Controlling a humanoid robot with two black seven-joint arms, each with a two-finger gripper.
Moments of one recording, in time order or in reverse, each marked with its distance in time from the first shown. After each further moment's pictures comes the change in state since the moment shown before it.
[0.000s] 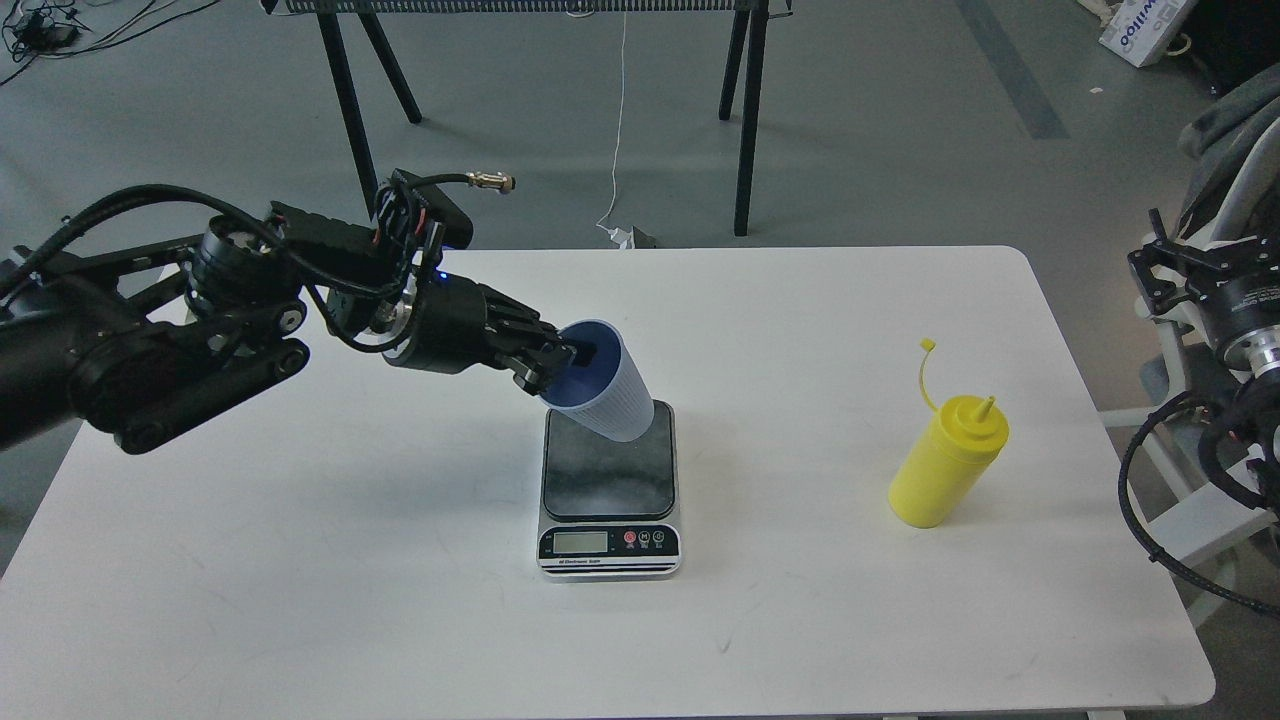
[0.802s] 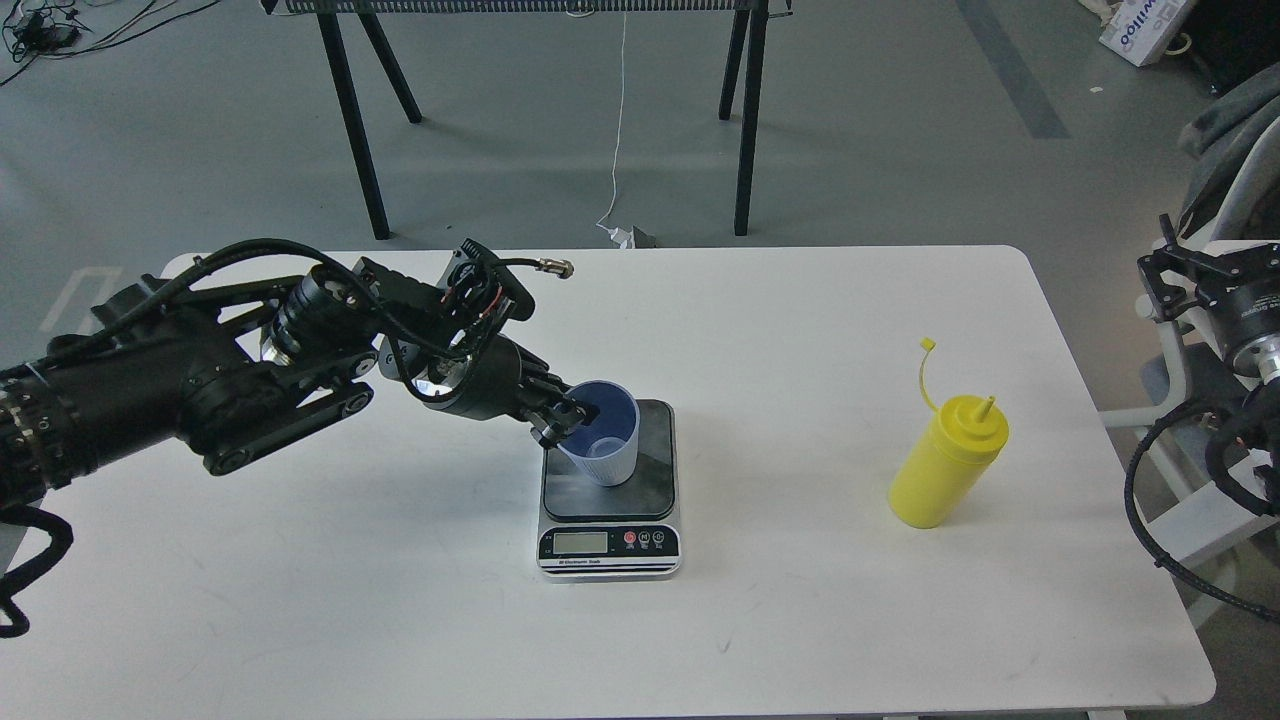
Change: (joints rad) left arm 0.005 -0.100 0.077 0.131 0.051 0.001 0.010; right arm -0.010 -0.002 0.013 0.000 0.000 0.000 0.000
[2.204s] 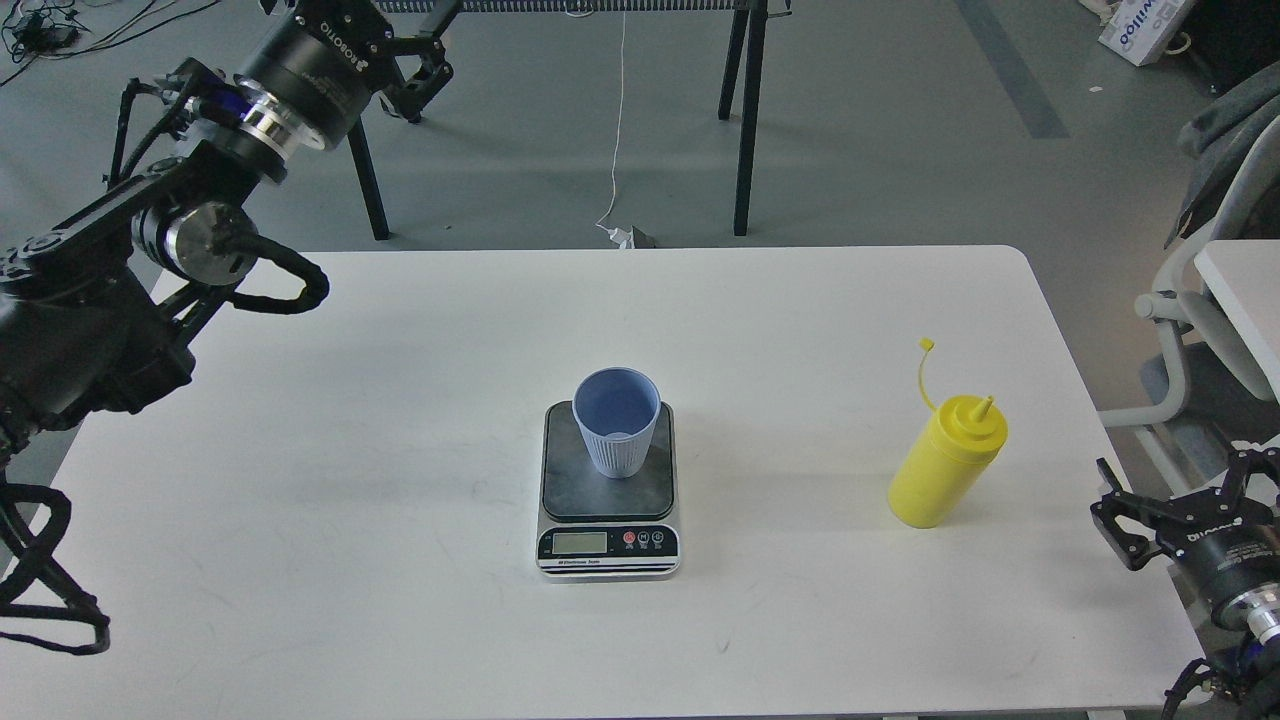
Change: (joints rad) left arm 0.058 0.031 -0.383 0.310 -1.976 -0.026 0.001; right arm -0.692 -0.083 0.040 0.516 0.033 0.000 -0.004
